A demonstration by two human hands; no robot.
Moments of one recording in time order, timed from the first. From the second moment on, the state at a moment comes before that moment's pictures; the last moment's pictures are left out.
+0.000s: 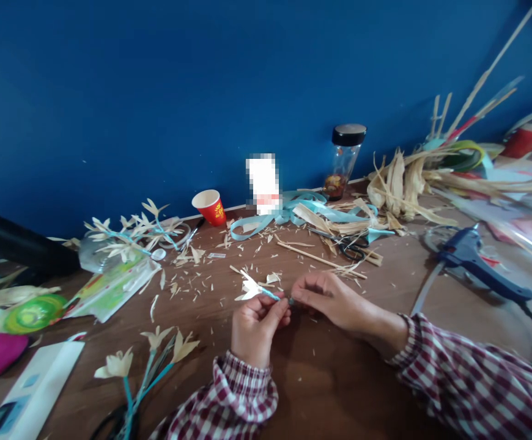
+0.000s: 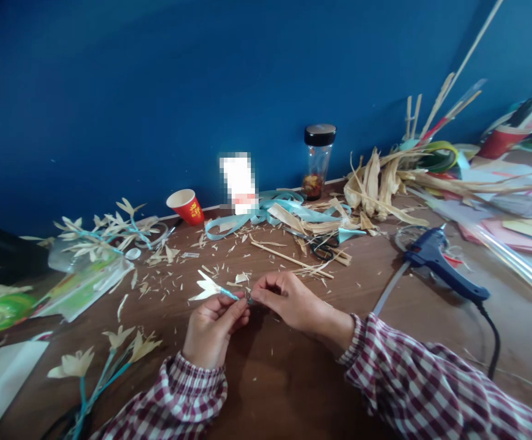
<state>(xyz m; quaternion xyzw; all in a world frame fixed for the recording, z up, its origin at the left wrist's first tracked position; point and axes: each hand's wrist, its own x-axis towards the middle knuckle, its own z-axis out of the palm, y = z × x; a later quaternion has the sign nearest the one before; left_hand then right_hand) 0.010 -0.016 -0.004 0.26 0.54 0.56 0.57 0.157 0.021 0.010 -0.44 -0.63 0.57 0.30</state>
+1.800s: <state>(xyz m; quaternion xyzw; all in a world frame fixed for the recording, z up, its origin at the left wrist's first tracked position) -0.001 -0.012 -0.001 0.19 0.47 0.57 0.65 0.149 0.013 0.007 -0.38 -0.47 0.72 0.34</state>
